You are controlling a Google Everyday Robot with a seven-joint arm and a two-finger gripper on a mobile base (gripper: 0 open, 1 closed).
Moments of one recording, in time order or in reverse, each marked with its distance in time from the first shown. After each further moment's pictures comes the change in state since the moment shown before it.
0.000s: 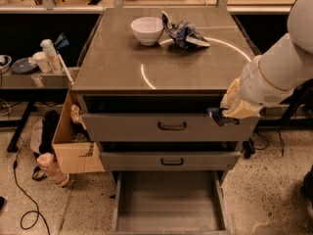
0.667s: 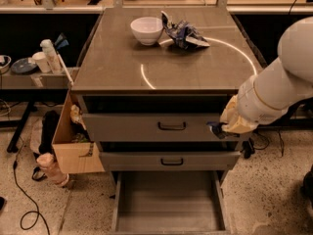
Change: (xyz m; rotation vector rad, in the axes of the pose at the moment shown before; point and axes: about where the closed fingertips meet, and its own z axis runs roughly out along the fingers) arm 0.015 0.023 0.030 -0.019 0.029 0.028
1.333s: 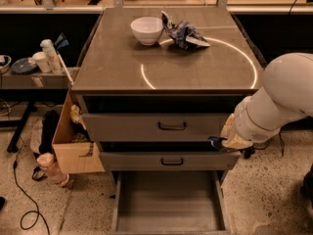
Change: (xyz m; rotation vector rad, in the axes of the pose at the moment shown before) arm 0.022 0.025 0.041 -0.005 0.076 0.057
